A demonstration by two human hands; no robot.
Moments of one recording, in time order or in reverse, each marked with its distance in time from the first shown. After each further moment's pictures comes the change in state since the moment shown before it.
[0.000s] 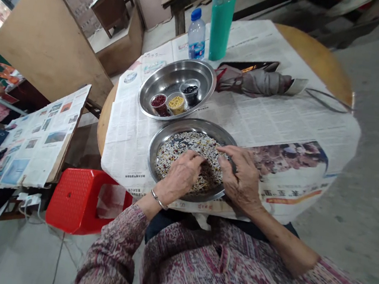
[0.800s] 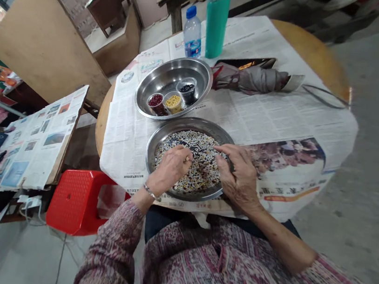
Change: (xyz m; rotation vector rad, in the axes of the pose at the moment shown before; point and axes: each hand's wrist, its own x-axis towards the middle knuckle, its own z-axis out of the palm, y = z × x) left_hand 0.011 -0.015 -0.020 0.017 -0.010 -0.114; right_hand 0.002 -0.004 -0.002 0.013 -0.011 0.010
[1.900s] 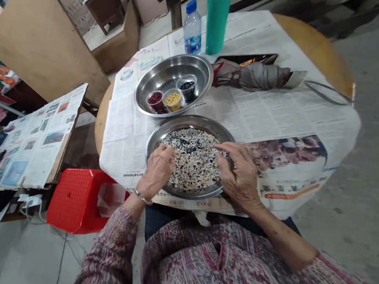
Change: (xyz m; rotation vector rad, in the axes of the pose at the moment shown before) left_hand -0.025 -0.014 -0.011 0.094 0.092 -0.176; right_hand 0.000 -0.001 -0.001 0.000 0.002 -0.005
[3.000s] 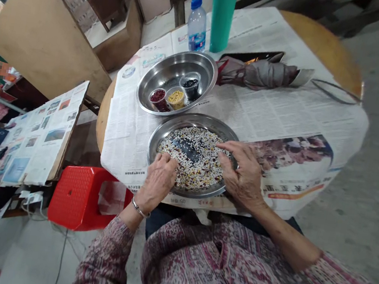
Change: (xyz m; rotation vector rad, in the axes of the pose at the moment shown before) left_hand -0.033 0.005 -0.002 0.163 -0.132 0.060; right_hand -0.001 0.004 0.000 0.003 0.003 -0.022
